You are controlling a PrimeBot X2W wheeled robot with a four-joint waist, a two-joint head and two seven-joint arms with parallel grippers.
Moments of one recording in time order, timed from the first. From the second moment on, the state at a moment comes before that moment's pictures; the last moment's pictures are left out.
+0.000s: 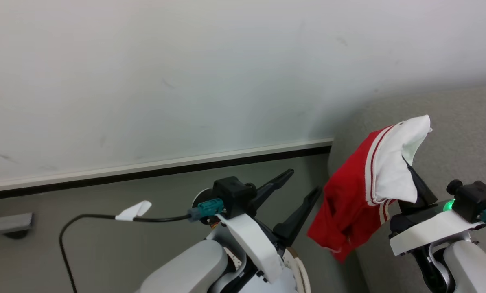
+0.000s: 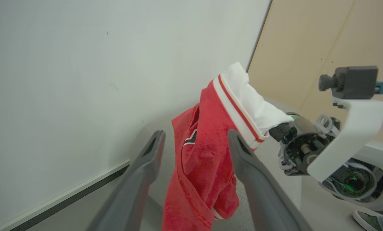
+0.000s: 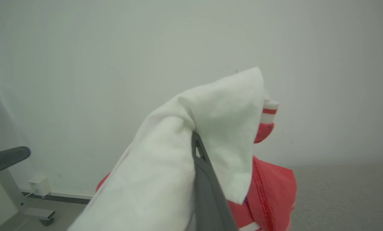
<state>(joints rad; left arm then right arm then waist) -0.65 0.18 -0.95 0.28 -0.75 0.00 -0.20 -0.41 -0.25 0.37 0.35 0.57 0.13 -0.26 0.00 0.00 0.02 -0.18</state>
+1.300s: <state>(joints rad) -0.89 0.30 -0.99 0.21 -0.51 -0.03 -0.15 -0.82 -0.45 0.09 0.32 0.78 0.13 -0.26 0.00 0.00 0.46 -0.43</state>
